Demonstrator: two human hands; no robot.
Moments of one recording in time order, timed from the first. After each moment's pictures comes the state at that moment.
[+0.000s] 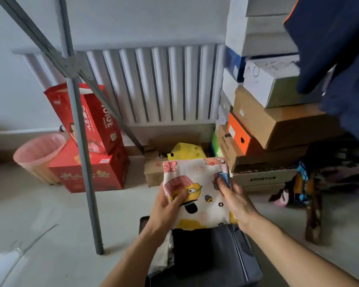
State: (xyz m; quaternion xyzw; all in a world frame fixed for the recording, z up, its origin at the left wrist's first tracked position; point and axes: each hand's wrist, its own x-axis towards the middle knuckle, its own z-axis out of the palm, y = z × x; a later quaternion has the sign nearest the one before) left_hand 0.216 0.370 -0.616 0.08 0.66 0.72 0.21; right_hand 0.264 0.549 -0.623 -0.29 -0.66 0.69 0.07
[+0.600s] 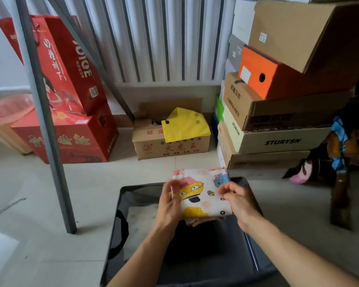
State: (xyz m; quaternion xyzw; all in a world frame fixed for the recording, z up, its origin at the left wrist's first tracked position) left_hand 0.198 0.412 -0.897 0.00 0.68 0.71 0.17; right_hand 0.257 0.583 -0.879 -0.32 -0.71 0.62 0.08
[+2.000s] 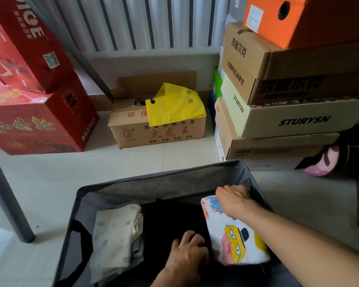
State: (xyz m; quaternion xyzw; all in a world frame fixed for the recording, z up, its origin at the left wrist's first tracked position) left_hand 0.216 0.475 -1.066 0.40 0.87 0.06 0.30; right_hand 0.175 0.659 -0.999 -0.08 -0.96 -0.09 -0.24
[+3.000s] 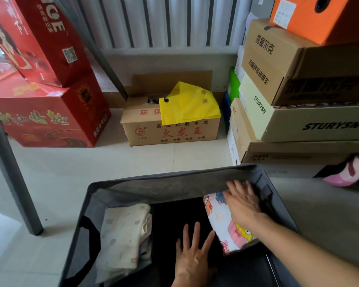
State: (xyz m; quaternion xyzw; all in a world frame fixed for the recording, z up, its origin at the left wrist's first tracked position) left_hand 0.218 0.464 -1.130 0.24 0.94 0.11 0.20; right_hand 0.170 0.659 -1.043 -0.07 -0.98 -0.07 -0.17
